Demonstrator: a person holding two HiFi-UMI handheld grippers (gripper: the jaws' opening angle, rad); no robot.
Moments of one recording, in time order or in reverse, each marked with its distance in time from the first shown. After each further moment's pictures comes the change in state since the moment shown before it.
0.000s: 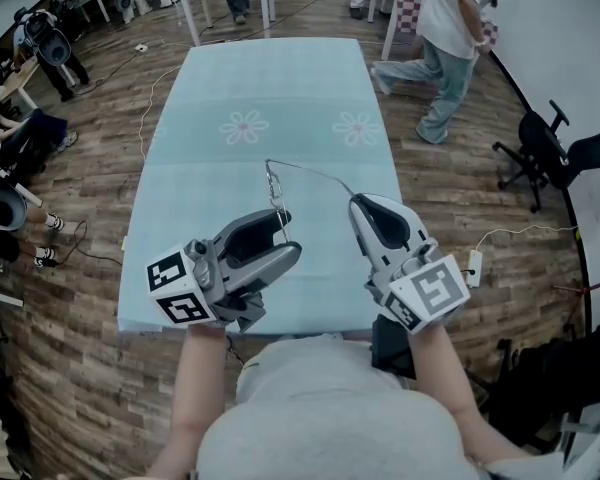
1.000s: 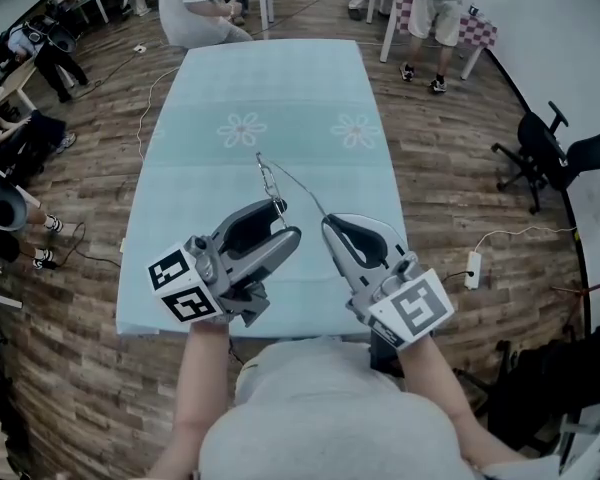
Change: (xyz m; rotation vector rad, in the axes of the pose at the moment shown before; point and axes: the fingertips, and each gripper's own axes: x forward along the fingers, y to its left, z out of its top) left arm 0.007 0.030 0.012 0.028 -0.028 0.096; right arm 0.016 0.040 0.002 0.004 -0.014 0.117
